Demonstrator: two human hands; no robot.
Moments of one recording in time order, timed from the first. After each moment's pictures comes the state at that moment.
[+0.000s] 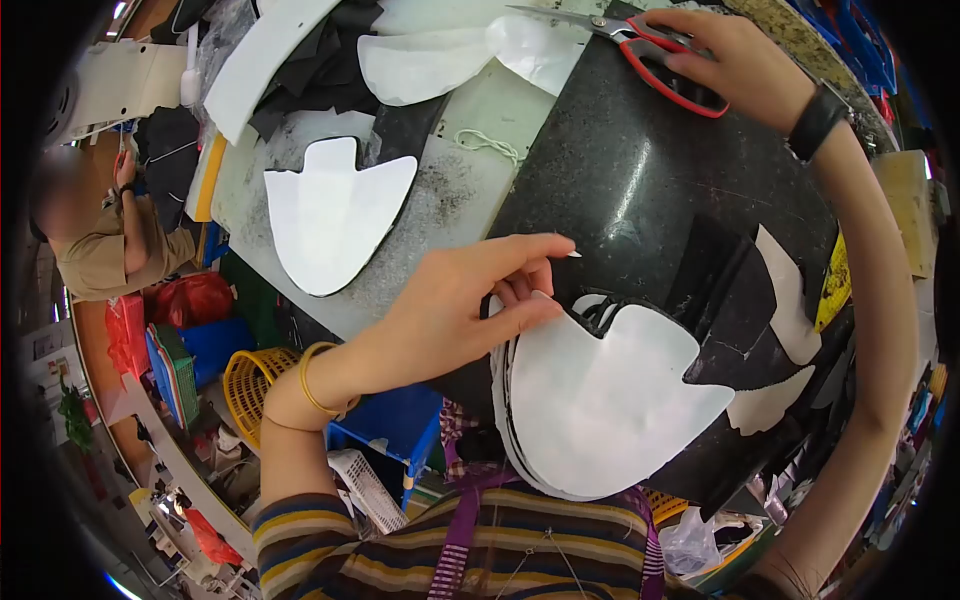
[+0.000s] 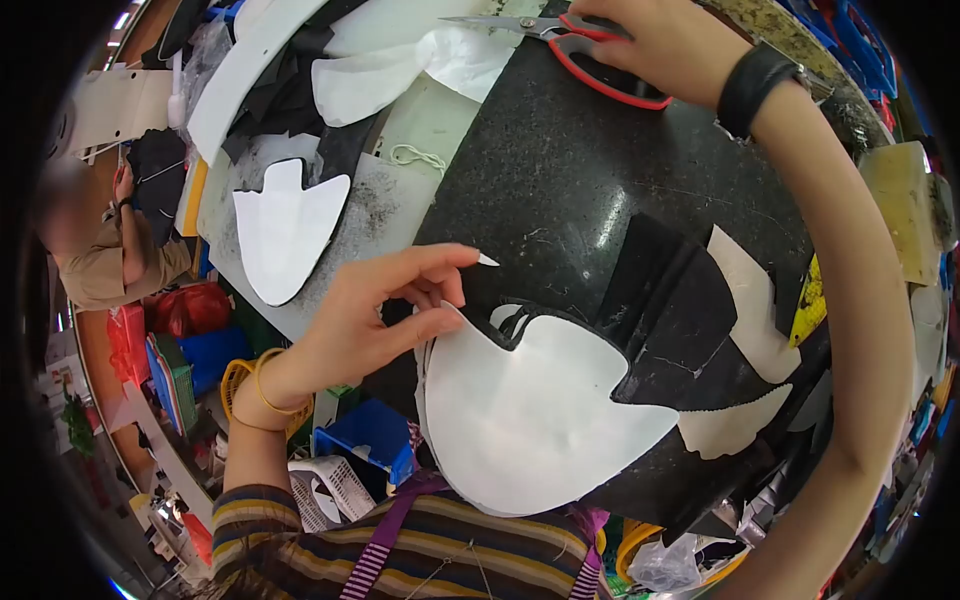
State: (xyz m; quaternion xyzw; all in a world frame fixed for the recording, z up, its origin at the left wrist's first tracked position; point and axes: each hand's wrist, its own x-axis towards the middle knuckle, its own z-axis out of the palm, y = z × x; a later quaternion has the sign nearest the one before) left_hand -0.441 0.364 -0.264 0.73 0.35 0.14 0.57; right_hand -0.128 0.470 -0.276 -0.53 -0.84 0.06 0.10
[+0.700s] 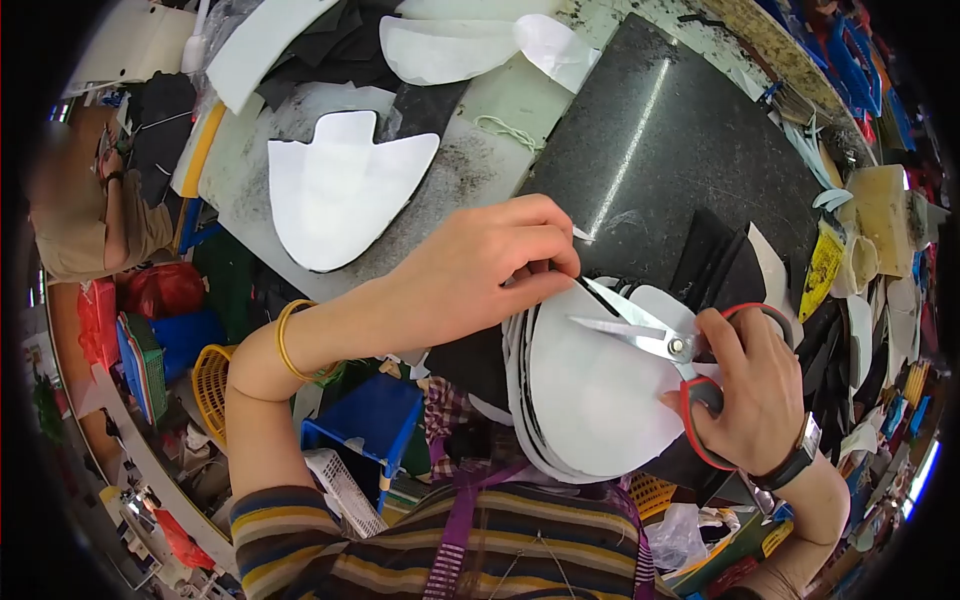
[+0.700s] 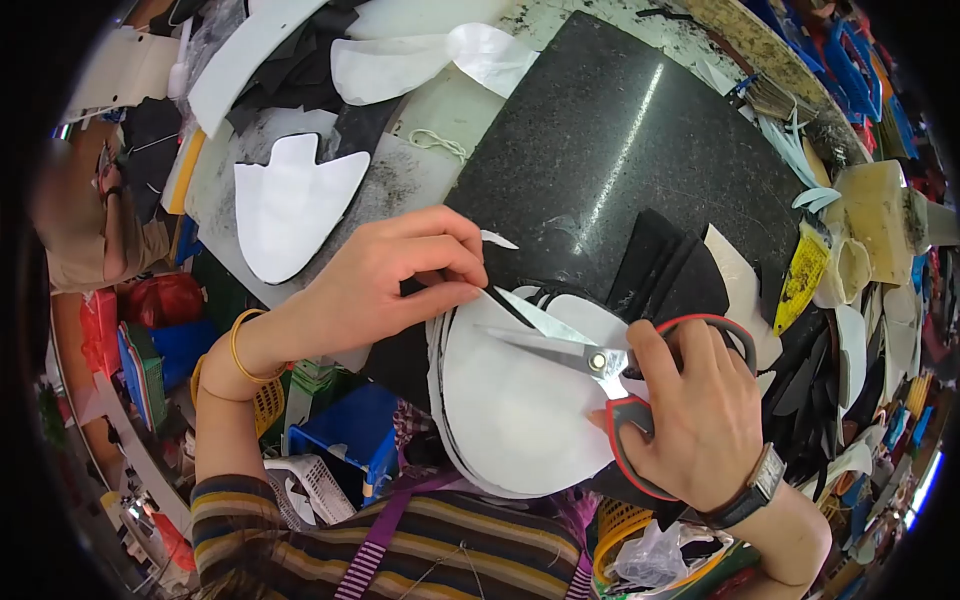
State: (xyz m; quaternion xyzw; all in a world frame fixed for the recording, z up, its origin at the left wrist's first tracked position) left_hand -0.448 0.378 -0.264 0.83 0.24 0.14 0.48; right_hand -0.206 0.244 -0.206 -0.62 -0.76 0.19 0.00
